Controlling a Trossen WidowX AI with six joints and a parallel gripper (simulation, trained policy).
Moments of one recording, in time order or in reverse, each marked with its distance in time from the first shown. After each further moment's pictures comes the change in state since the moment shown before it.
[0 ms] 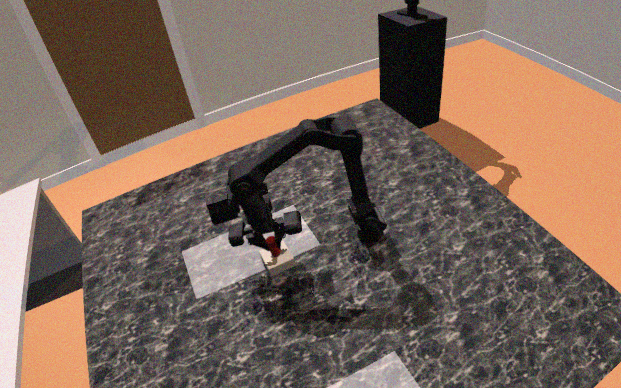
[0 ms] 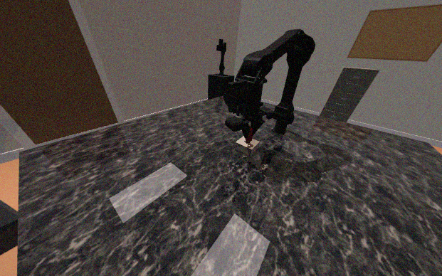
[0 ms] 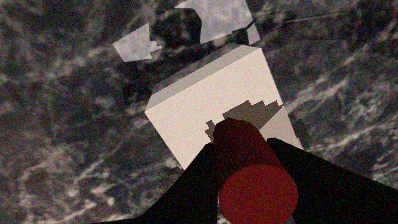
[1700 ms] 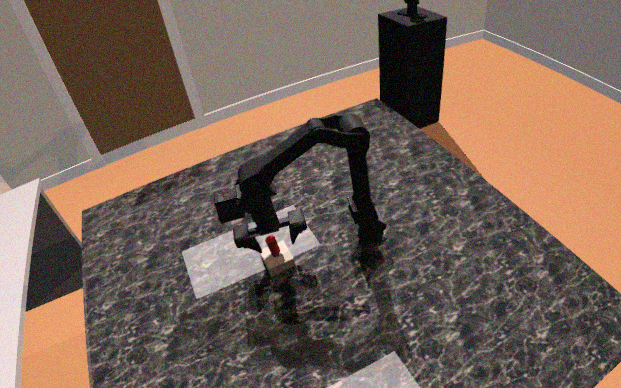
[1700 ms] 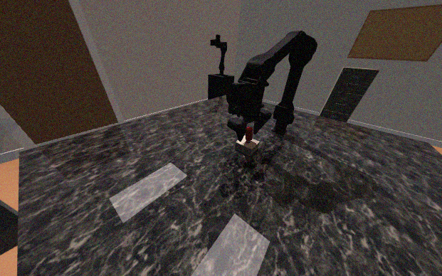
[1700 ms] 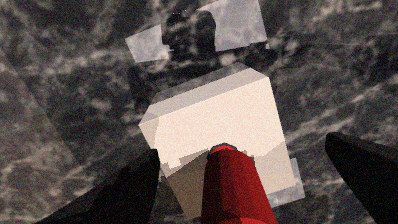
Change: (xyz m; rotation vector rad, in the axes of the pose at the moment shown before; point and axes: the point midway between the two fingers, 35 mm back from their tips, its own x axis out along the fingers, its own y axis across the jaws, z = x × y) arm 0.006 -0.005 0.010 -0.131 -0.030 0.074
